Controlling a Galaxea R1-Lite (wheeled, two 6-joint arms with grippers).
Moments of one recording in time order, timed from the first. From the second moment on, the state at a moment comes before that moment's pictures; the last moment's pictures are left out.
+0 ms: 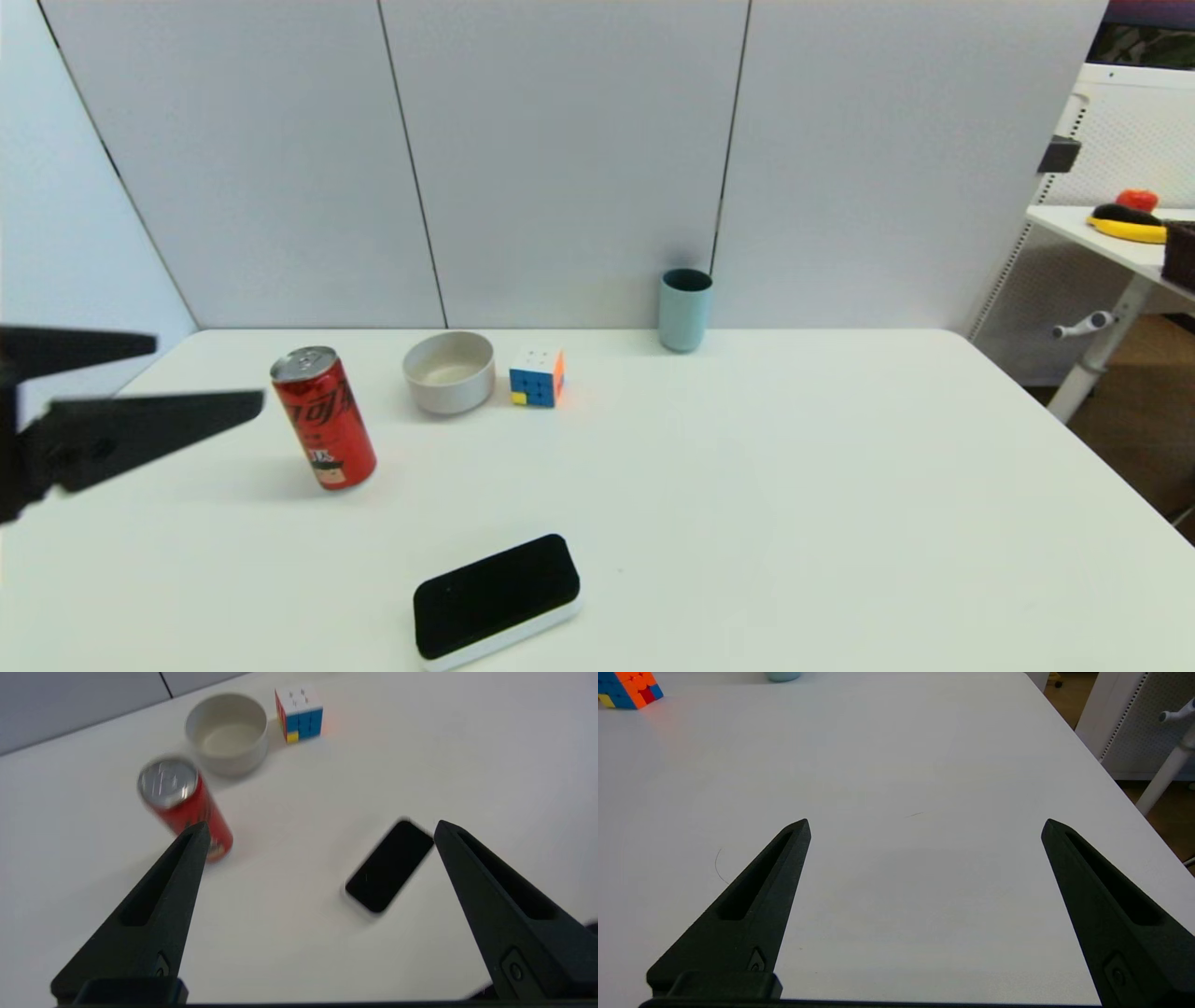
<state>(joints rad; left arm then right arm) -0.49 0.94 -1.05 0.51 0.01 0.03 0.00 0.00 -0.03 0.08 0.00 0.00</state>
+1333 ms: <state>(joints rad) 0.00 0.09 -0.18 0.07 -0.11 0.09 0.00 0.00 -0.03 0.08 0.00 0.00</state>
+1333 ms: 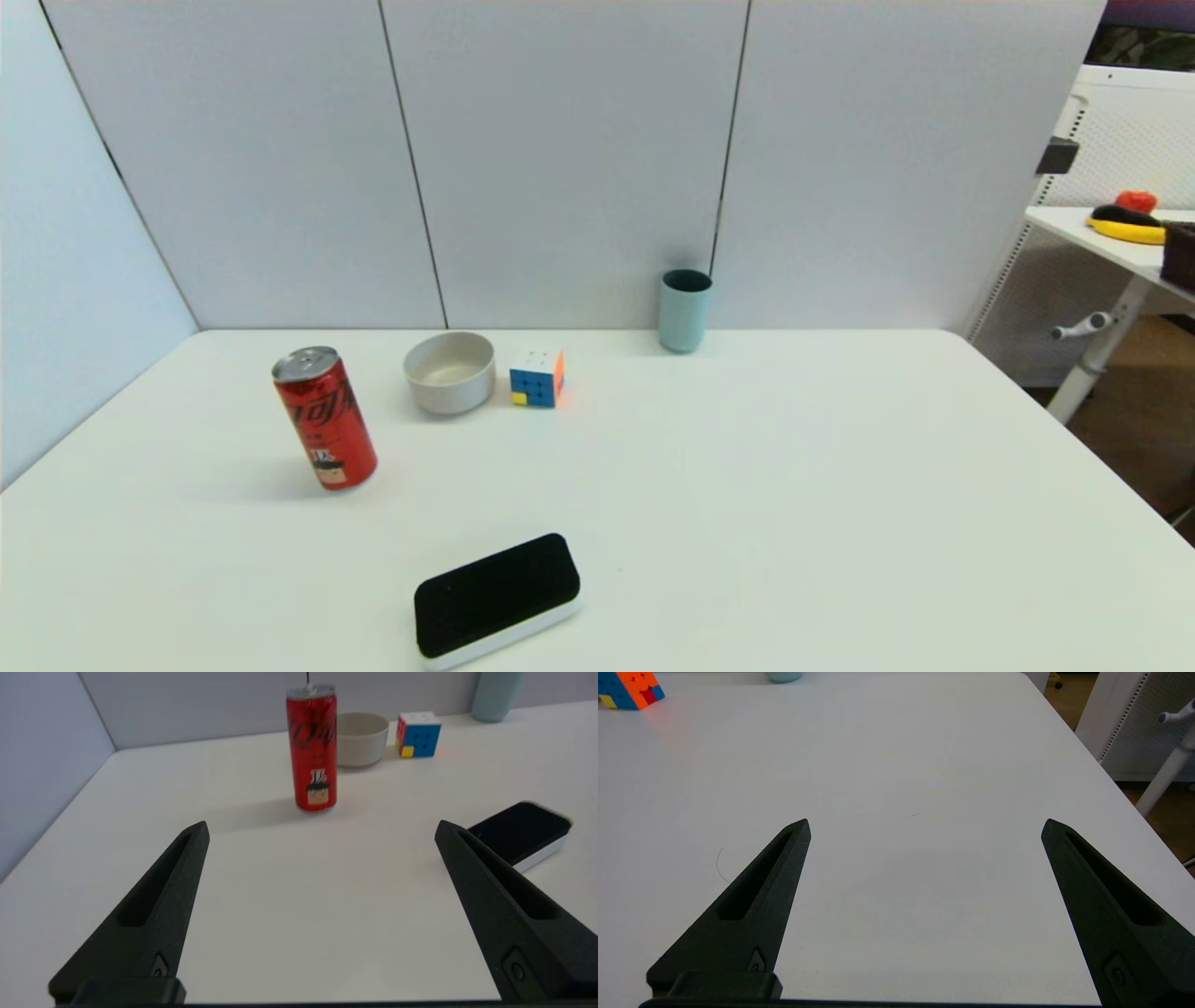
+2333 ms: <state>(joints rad) 0.00 0.00 0.00 0.00 0.00 0.02 0.00 0.00 -0.03 0.08 0.00 0.00</state>
